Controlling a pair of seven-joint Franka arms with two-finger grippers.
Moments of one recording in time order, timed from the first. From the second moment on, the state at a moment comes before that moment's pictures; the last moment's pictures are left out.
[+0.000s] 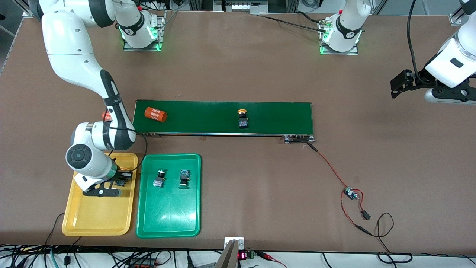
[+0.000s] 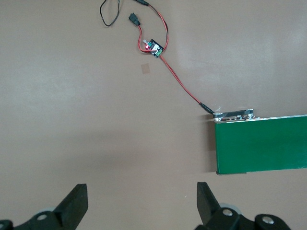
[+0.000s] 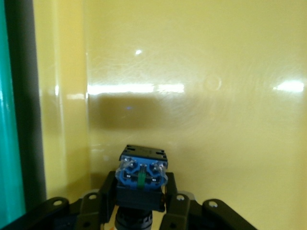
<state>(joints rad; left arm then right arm) -0.04 0.01 -0.05 -1.59 0.05 1.60 -0.02 0.17 0.87 -0.13 -1.40 -0.05 2.33 0.12</state>
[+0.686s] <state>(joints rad) -0.04 0.01 -0.06 -1.59 0.05 1.59 -0.02 0.31 0.67 -0.10 -1.37 -0.04 2.02 0.21</state>
